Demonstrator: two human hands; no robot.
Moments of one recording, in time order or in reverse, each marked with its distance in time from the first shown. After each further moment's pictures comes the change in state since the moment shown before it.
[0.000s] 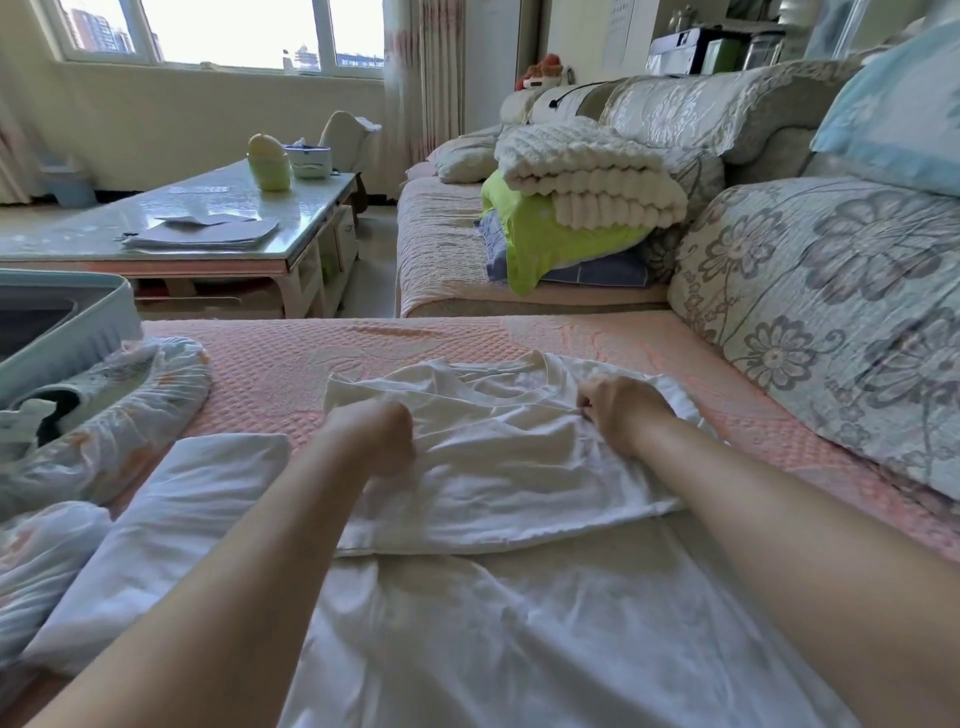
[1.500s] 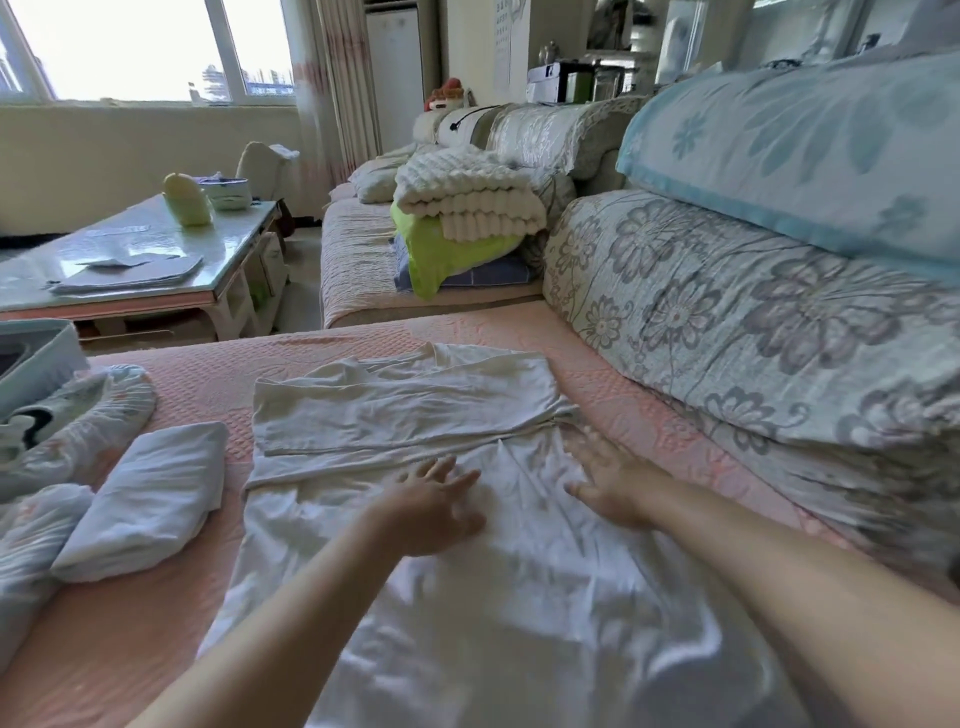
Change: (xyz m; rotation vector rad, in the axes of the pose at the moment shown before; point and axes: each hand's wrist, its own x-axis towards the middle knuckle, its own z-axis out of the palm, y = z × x) left_hand -0.155 0.153 0.031 -0.111 -0.079 0.440; right_hand -0.263 0.073 -0.031 0.149 -0.374 0.176
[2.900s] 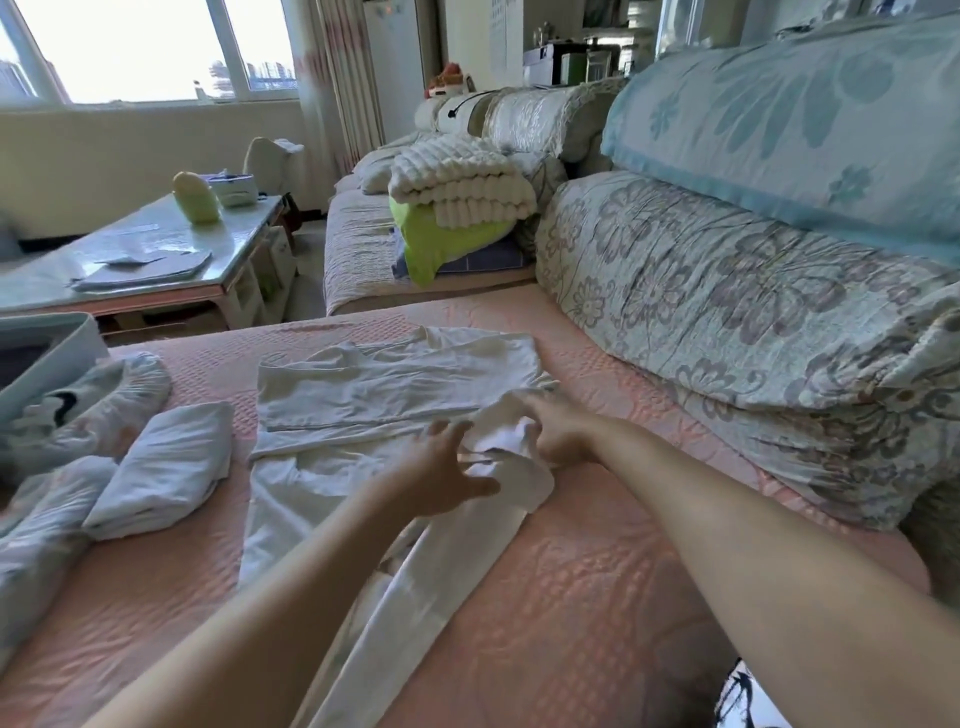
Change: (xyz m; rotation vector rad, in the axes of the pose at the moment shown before) left_hand -0.031 0.059 -0.021 -0.270 0.173 -0.139; right_hand -0.023 -0.031 -0.037 0.372 0.038 -0.184
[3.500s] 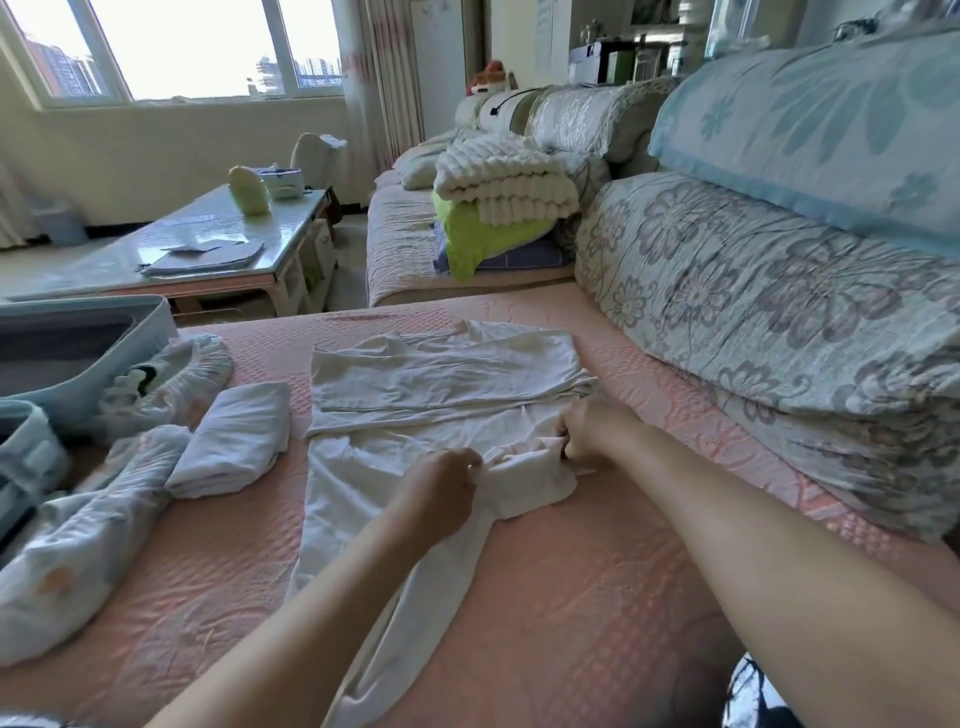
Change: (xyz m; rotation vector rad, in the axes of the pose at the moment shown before) left_hand -0.050 -0.031 0.010 -0.070 0.174 -0.042; right_hand -0.002 -0.019 0.013 -0.396 0.065 0.044
